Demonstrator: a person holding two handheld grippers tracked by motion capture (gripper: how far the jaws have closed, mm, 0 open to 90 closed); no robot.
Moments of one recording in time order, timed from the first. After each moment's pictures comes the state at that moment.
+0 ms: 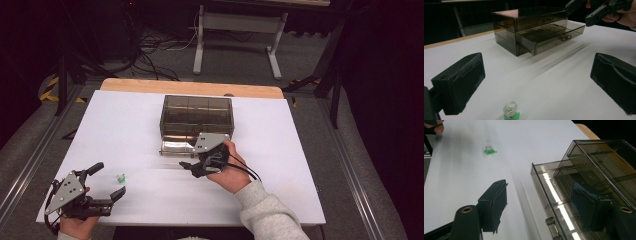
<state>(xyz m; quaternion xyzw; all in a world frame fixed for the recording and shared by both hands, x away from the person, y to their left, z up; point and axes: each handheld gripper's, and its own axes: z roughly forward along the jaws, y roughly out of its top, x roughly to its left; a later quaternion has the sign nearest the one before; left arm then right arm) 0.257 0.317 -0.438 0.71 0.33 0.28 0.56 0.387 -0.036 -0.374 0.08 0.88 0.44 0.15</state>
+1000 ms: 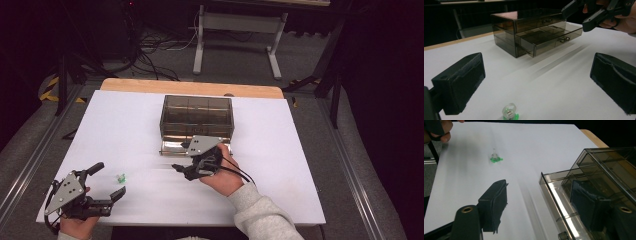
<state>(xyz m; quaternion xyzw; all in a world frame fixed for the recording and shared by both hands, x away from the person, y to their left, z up) 0.257 0.318 -0.437 0.71 0.32 0.28 0.56 0.380 -0.019 -0.379 0.08 0.87 0.46 0.15</state>
